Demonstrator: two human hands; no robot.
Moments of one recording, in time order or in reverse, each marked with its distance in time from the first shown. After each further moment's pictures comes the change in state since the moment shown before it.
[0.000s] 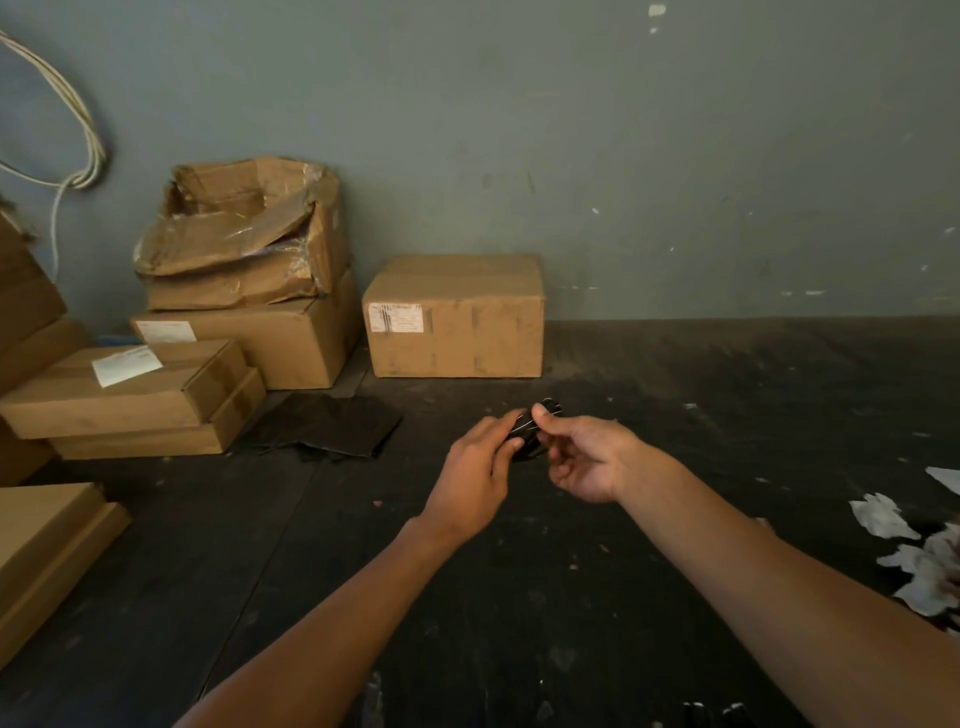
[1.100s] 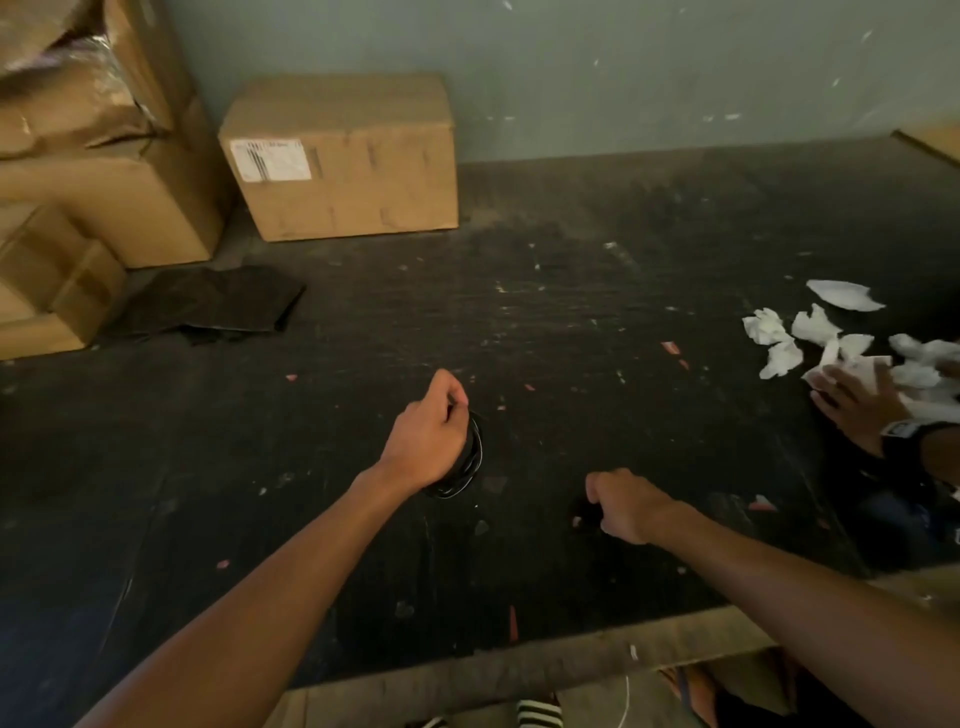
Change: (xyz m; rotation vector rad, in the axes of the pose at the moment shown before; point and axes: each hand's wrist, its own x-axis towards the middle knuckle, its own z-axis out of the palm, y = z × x) left_hand -0.080 -0.010 0.064 -0.114 -0.375 -0.529; right_hand -0.034 0.171 -0.167 -1.669 0.035 0.208
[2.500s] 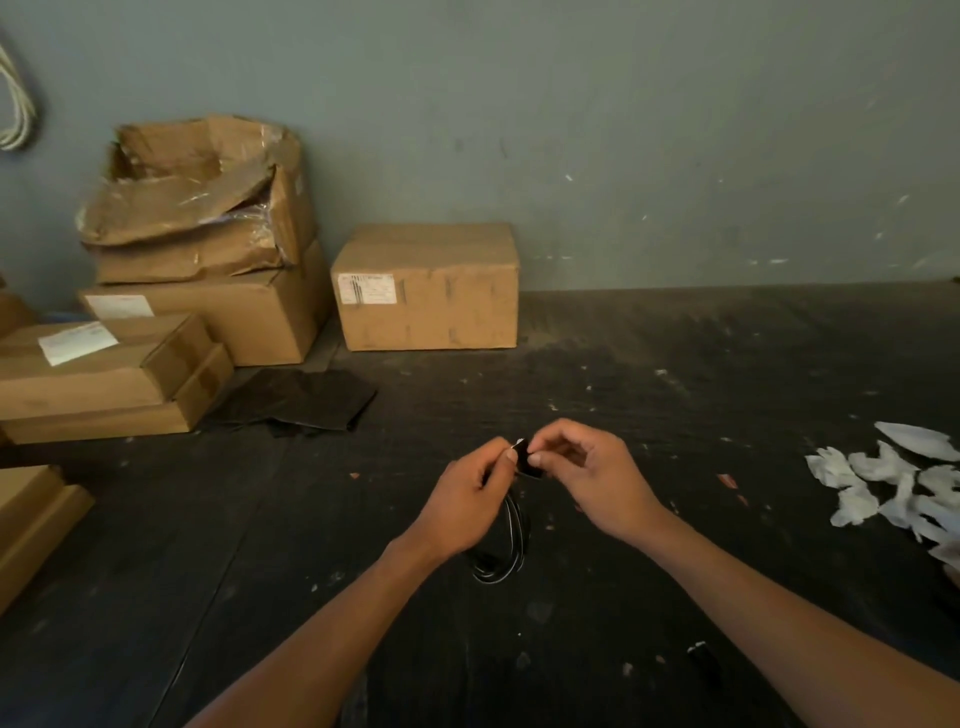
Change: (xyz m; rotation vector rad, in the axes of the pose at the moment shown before) left_hand 0.005 0.037 -0.047 -0.203 0.077 0.342; right_hand -0.031 -0.102 -0.117 0.790 0.688 -0.826
